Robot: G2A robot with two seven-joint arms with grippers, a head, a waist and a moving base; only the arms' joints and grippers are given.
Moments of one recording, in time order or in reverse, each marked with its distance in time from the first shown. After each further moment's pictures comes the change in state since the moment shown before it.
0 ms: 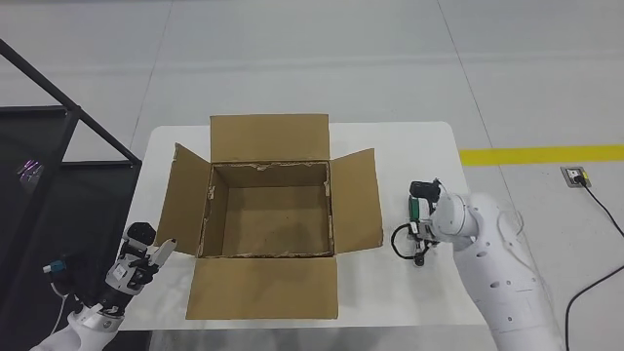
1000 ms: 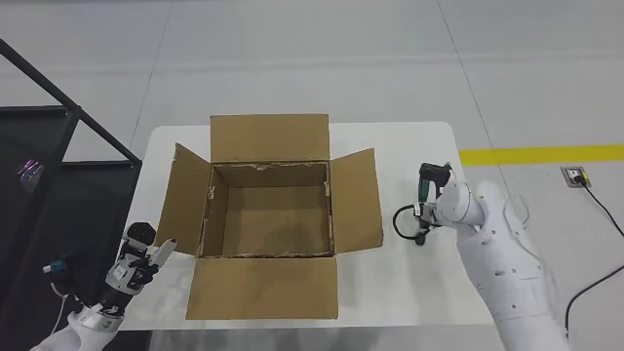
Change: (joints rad) left arm 0.000 0.000 0.000 0.000 0.000 0.000 0.000; right arm 0.000 0.015 0.046 -0.103 0.009 0.110 -0.128
